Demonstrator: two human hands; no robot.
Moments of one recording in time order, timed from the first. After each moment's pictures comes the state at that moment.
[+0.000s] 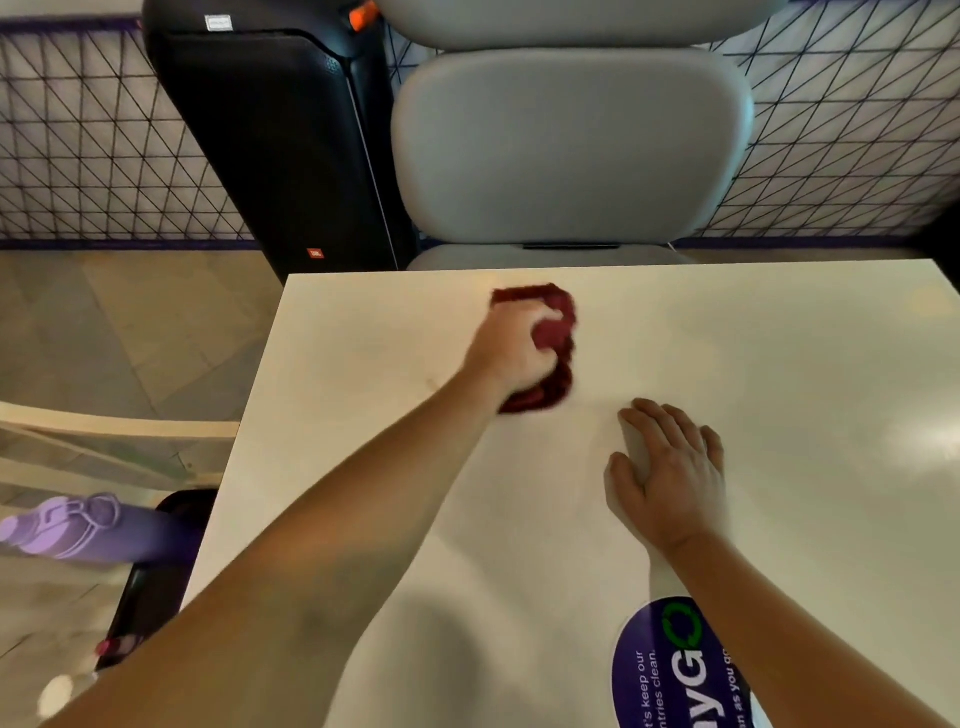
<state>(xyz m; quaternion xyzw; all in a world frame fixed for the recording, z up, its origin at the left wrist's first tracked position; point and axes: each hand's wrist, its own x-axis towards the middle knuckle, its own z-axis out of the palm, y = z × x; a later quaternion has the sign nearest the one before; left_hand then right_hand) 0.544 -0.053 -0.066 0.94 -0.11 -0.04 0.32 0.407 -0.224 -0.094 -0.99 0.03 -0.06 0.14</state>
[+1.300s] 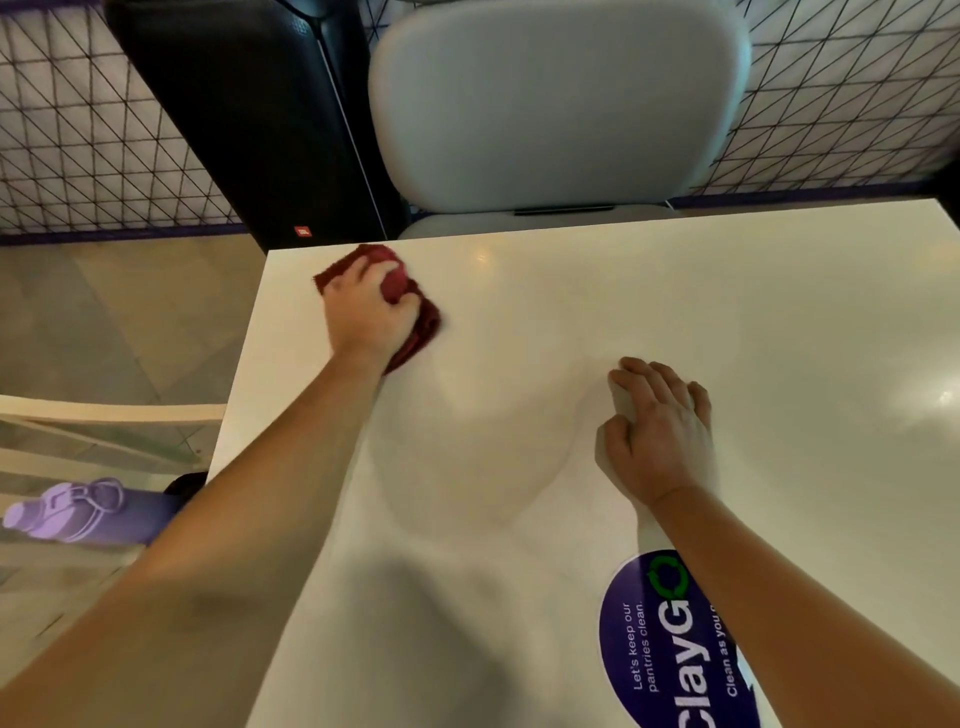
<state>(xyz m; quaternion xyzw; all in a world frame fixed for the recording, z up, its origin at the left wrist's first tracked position) 0.552 0.053 -0.076 0.97 0.08 0.07 0.21 0.409 -0.221 -0.094 -0.99 0.04 -0.05 0.16</state>
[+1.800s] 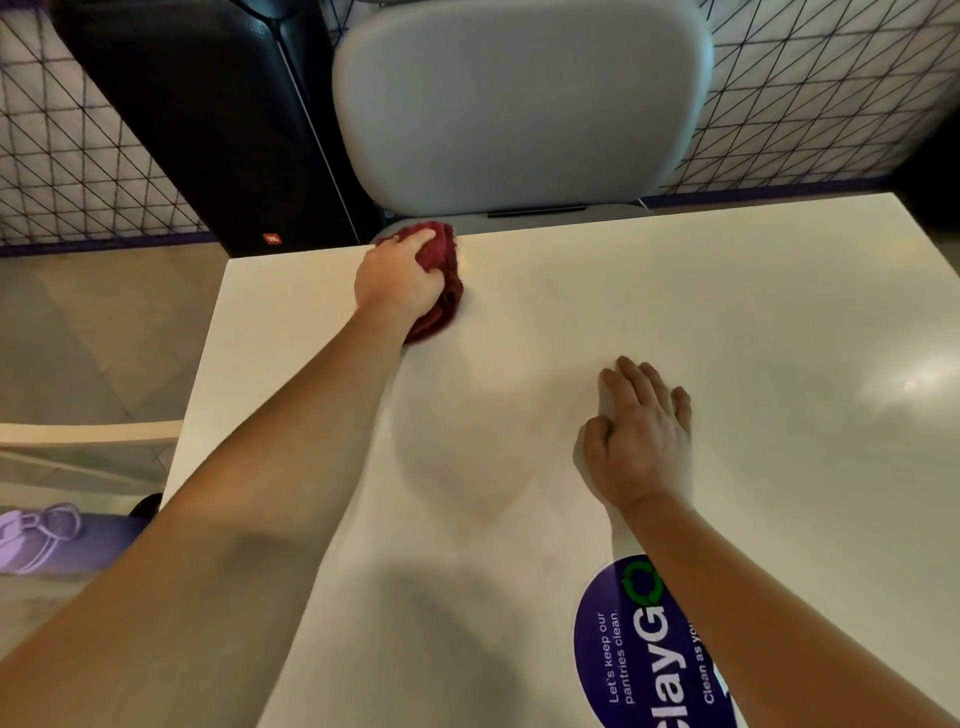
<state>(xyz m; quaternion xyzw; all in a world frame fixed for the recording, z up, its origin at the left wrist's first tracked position) 0.591 -0.012 -0.064 0.98 0.03 0.00 0.19 0.404 -0.222 -0.088 -0.98 0.10 -0.01 0.16</state>
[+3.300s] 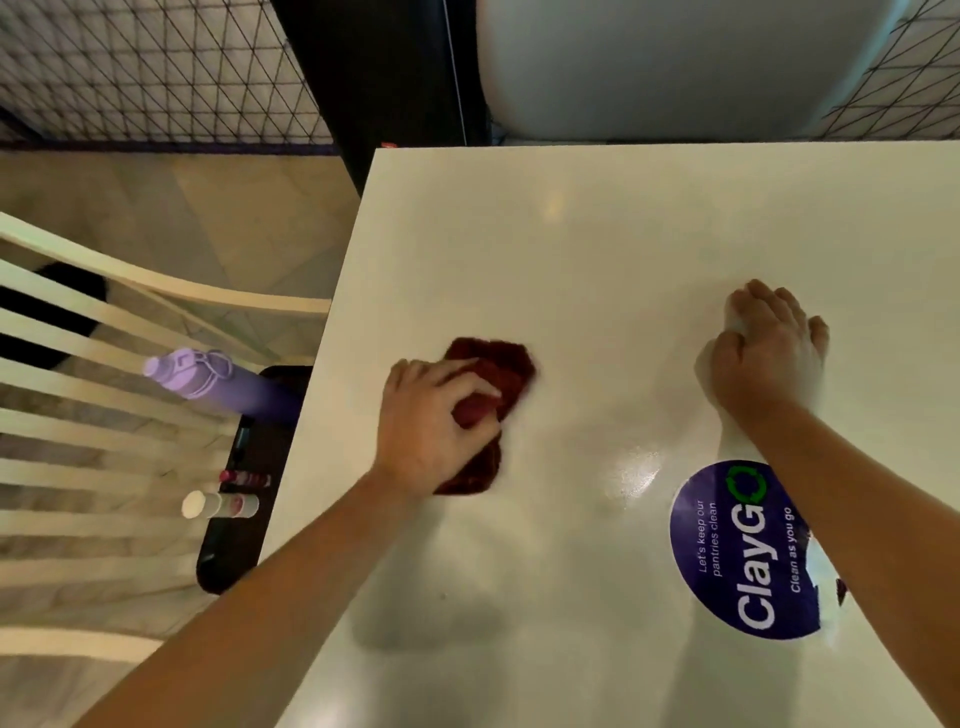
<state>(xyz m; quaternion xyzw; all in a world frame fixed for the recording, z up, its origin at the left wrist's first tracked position) 0.325 0.073 -0.071 0.97 -0.06 0.07 0.22 0.405 -0.224 -0.093 -0.98 0.08 -0.06 0.18</state>
